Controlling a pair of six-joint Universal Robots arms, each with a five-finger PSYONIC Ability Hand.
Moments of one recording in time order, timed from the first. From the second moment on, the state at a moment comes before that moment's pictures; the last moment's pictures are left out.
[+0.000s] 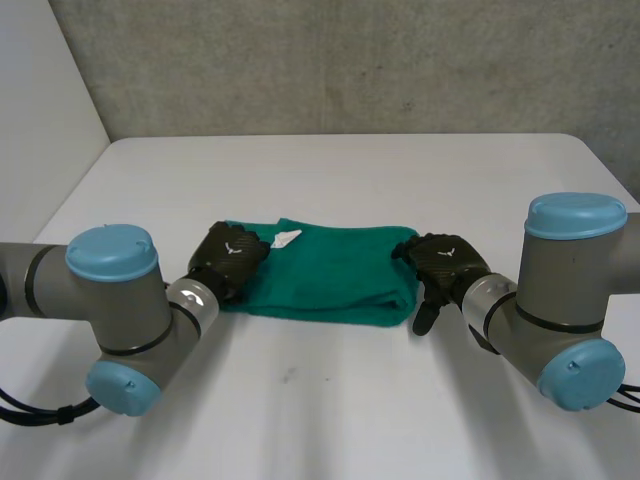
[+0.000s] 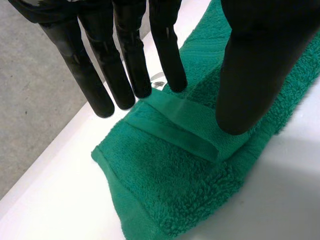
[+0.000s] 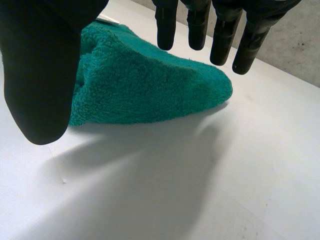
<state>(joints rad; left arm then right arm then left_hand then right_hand) 4.27 -2.20 -1.54 3.48 -1.44 3.70 1.99 -0.99 1.47 -0.04 1.40 2.92 0.68 0.68 0.68 0.68 0.50 0.20 0.21 0.21 0.23 0.06</state>
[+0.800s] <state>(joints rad) 4.34 -2.18 -1.61 3.51 -1.61 3.83 2.13 -0.96 1.40 -0.06 1.41 3.08 1.06 1.06 1.07 1.07 0.90 0.20 0.21 0.21 0.23 0.06</state>
